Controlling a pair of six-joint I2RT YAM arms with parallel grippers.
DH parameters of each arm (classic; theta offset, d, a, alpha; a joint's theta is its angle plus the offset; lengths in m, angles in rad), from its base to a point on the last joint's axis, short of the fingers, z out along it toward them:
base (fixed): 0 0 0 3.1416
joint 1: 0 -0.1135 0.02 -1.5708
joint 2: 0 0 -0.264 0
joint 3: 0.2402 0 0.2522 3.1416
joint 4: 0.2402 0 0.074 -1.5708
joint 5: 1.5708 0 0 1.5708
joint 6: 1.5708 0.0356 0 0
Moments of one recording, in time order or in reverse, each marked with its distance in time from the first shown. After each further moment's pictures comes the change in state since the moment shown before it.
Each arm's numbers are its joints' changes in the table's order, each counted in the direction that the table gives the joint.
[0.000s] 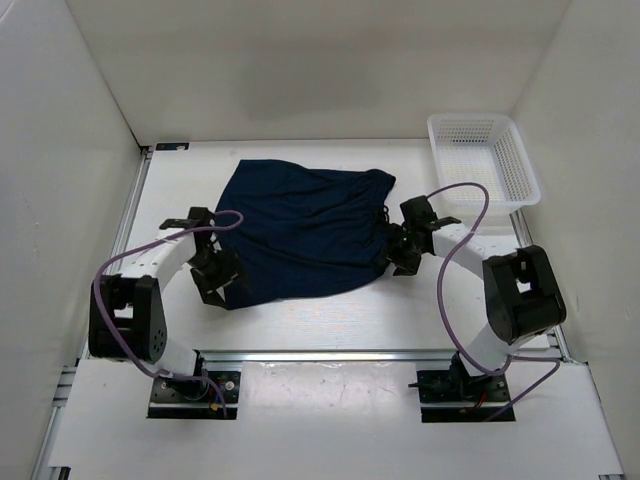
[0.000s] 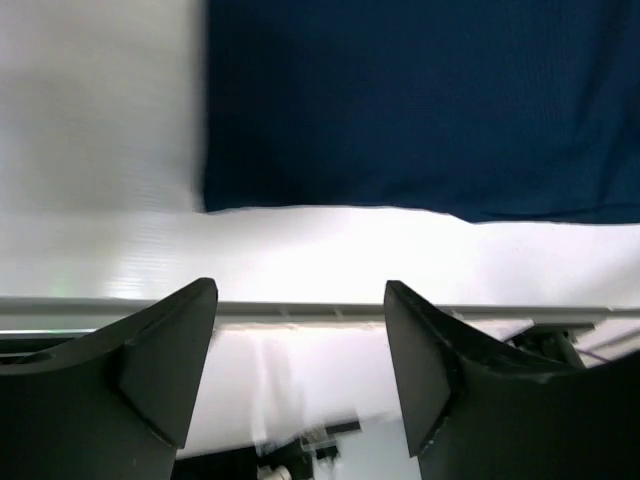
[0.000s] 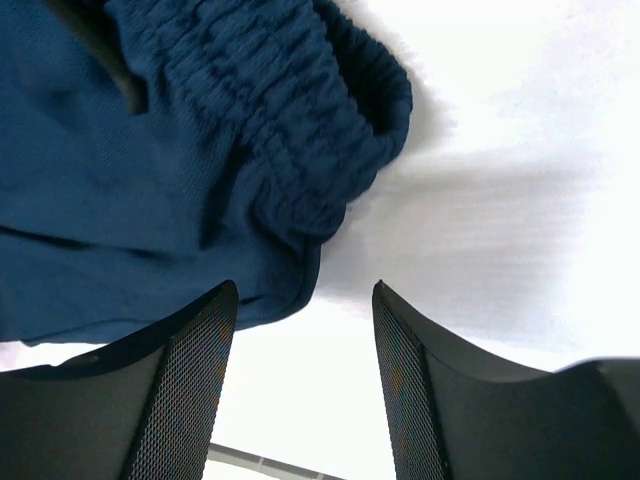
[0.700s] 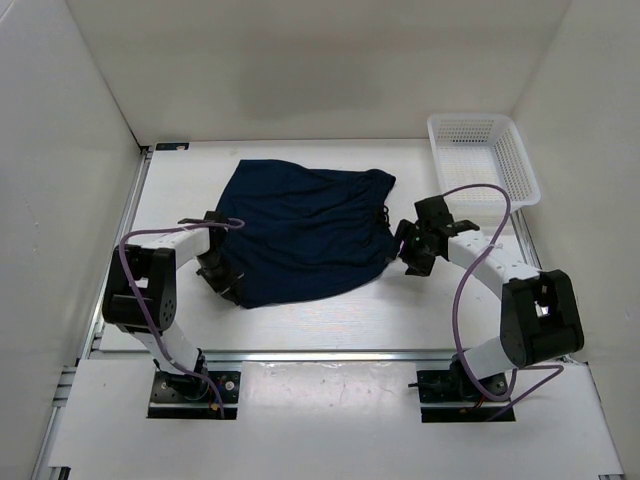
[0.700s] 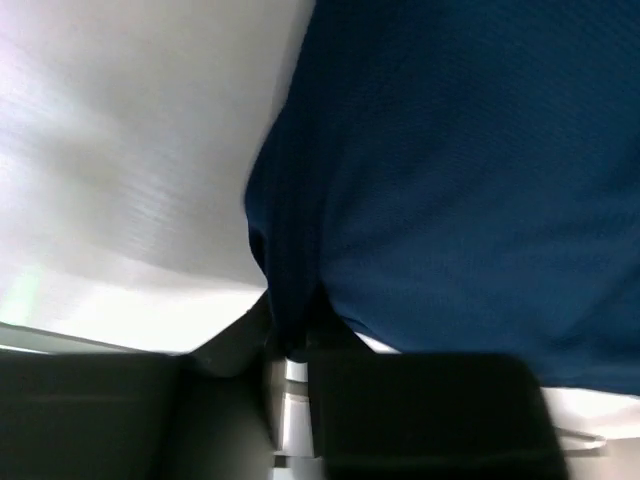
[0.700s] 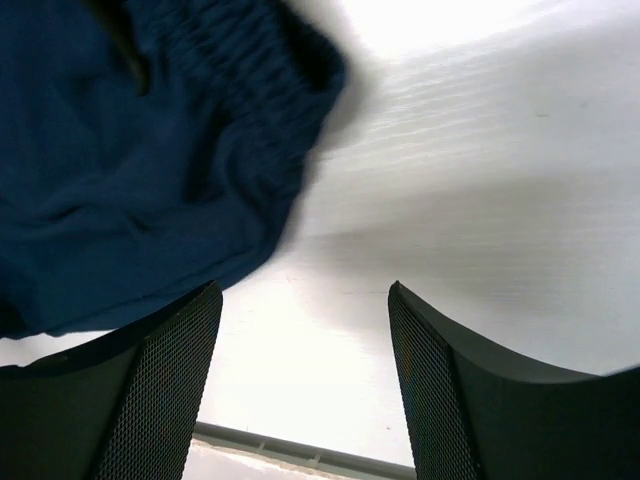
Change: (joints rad) left arm 0.087 -0.200 -0.012 -0.103 -0.168 -0.293; right arm 0.039 0.165 -0.035 0.071 0.021 -0.006
